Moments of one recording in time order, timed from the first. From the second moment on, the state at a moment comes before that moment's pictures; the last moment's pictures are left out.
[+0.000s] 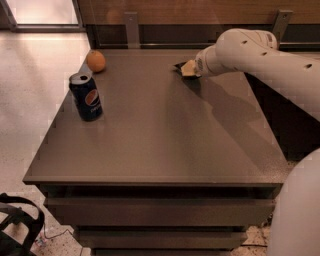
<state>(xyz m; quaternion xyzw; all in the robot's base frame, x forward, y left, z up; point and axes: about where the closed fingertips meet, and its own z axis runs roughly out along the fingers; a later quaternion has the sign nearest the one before) 0.787 -0.132 0.839 -0.17 0.88 0.08 0.44</state>
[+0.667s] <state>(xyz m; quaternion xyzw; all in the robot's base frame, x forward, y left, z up) 0.792 -0.155 0.872 -0.20 0.86 0.09 0.46</state>
